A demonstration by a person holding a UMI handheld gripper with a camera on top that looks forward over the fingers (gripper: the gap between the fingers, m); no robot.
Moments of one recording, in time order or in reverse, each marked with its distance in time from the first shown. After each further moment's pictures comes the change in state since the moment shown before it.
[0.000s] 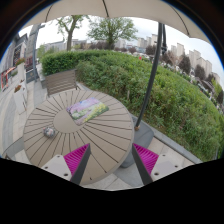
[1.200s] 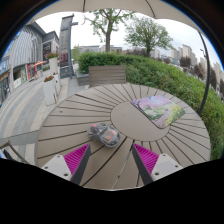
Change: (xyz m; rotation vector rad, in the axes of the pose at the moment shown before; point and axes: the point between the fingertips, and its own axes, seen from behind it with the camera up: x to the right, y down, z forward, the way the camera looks) arm -0.343 0.055 0.172 0.099 -0.363 -0.156
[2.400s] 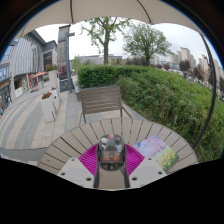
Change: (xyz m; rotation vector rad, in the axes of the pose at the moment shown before) arm 0.094 -0.226 0.059 0.109 -0.032 0.037
